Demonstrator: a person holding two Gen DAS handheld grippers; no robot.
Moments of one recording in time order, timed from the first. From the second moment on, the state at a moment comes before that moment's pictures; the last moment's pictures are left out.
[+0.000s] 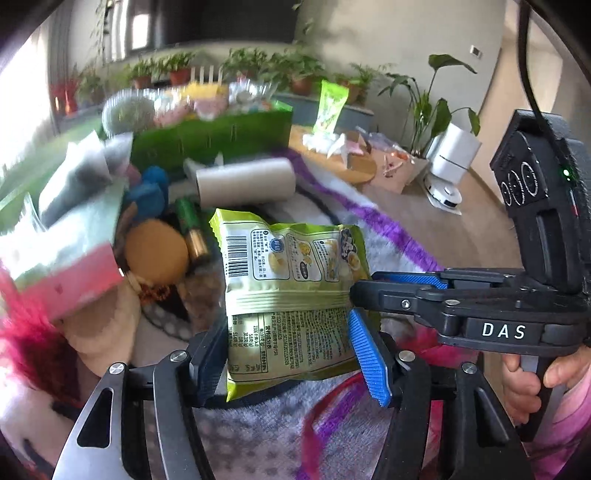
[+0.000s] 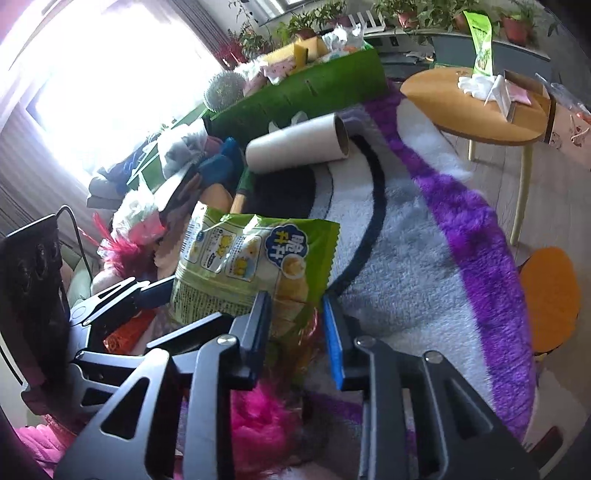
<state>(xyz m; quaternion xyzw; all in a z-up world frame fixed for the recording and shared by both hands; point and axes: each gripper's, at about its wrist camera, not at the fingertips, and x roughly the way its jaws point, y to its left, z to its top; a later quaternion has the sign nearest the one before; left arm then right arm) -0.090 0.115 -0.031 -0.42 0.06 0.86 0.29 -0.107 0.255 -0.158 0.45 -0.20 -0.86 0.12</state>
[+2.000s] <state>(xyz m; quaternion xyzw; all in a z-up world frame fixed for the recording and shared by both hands) -0.142 -0.073 0.098 -0.26 0.03 0.95 0.14 -0.209 0.064 0.006 0.32 -0.07 -0.91 0.24</state>
